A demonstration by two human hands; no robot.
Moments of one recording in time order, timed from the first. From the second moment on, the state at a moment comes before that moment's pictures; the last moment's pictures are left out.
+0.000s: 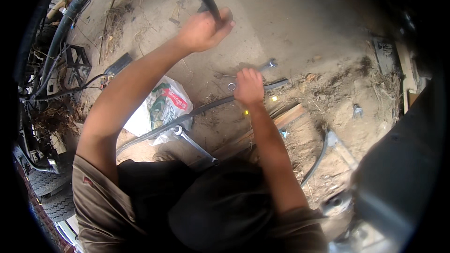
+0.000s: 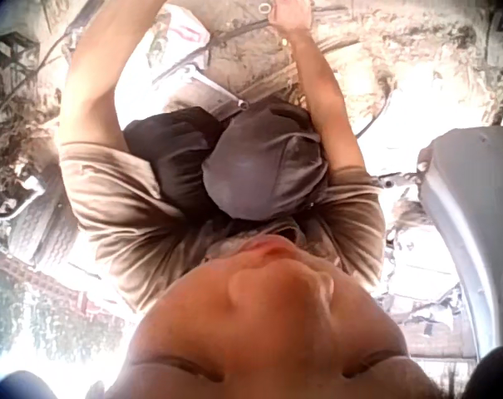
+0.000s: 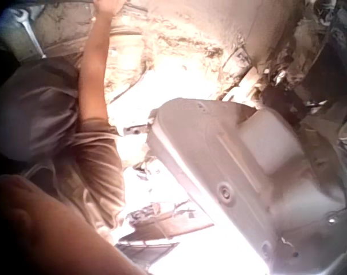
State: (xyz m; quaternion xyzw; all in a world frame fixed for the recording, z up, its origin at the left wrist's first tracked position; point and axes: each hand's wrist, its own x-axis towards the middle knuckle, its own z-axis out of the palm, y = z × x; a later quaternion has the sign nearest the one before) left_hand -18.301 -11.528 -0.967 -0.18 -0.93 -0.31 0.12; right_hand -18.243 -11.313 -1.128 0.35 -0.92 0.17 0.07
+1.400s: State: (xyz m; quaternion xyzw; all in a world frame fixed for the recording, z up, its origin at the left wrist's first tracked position) left_hand -18.355 -11.548 -0.977 -0.14 -0.94 -0.21 0.22; right_hand -18.235 -11.303 -1.128 0.32 -0.92 0.23 0.02
